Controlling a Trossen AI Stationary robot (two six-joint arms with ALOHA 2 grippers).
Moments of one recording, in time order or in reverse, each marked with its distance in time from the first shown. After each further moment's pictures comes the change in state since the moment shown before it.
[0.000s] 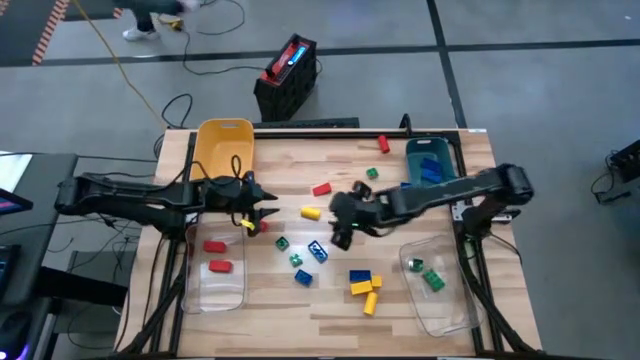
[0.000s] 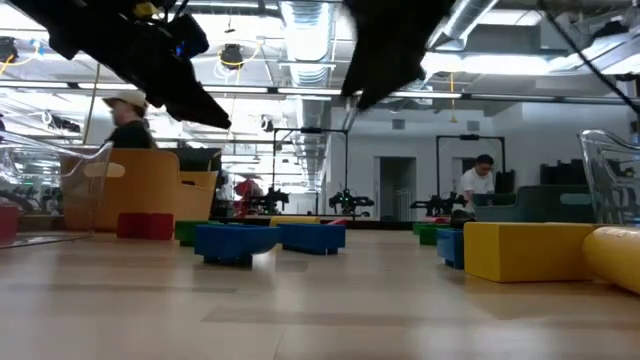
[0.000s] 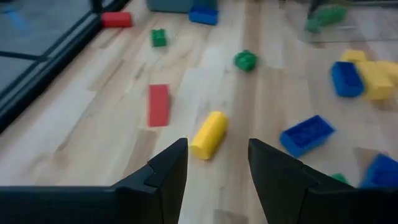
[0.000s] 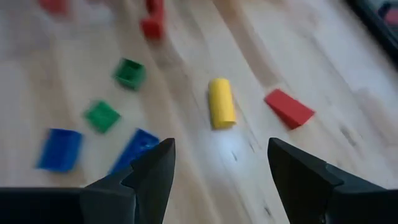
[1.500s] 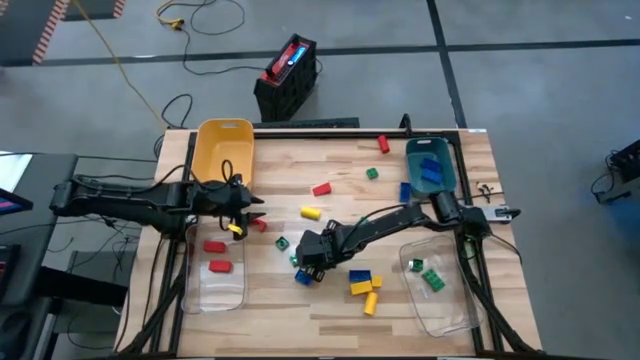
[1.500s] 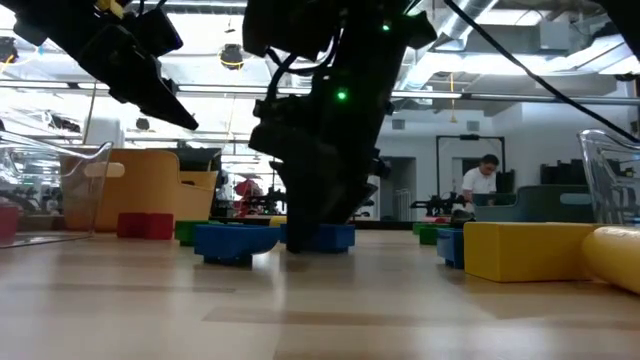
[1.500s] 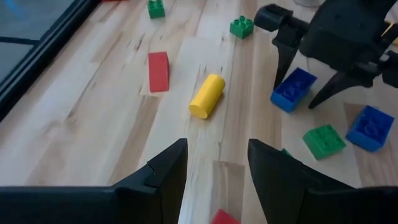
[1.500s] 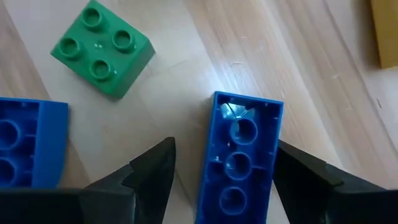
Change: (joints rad) left arm -0.060 -0.165 0.000 -0.263 -0.045 -0.006; right arm 0.085 0.556 0.312 -0.109 -0.100 0.220
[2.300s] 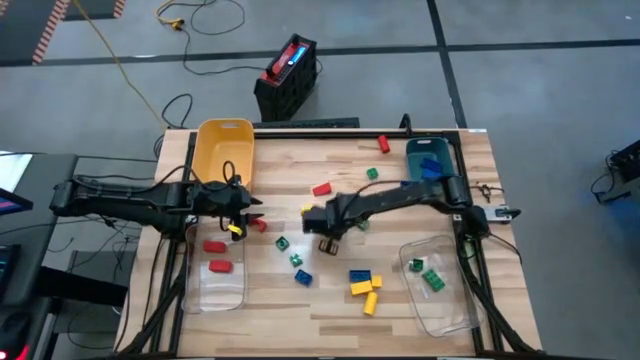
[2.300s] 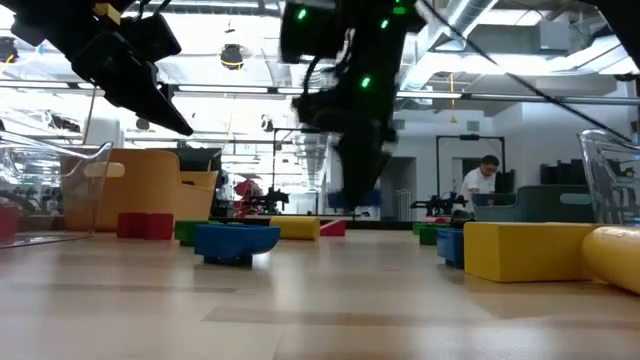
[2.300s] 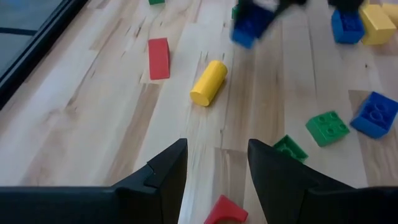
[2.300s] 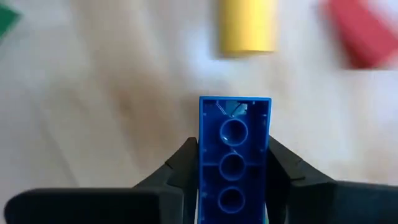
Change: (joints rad) left arm 0.000 0.000 0.000 -0.043 0.000 0.000; right arm -0.158 -0.131 -0.003 -0.277 -0.033 -0.258
